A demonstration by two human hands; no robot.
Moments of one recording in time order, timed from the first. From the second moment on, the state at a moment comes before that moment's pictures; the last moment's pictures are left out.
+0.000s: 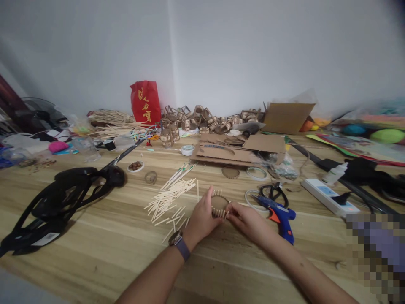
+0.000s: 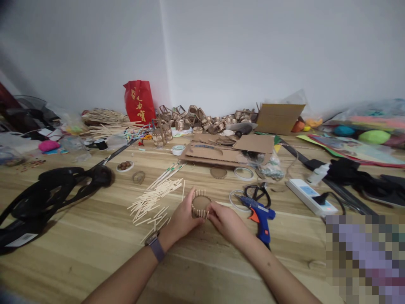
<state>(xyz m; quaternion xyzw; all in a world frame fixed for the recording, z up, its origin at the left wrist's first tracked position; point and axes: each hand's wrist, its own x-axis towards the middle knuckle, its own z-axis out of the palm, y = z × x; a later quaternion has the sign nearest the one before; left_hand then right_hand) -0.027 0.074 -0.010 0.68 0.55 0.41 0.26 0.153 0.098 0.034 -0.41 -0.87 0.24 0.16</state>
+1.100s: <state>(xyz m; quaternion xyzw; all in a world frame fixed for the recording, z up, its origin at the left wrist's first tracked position) -0.027 0.073 -0.009 0.70 0.55 0.39 0.24 0.155 0.095 0.025 -0.40 -0.88 0.21 0.16</state>
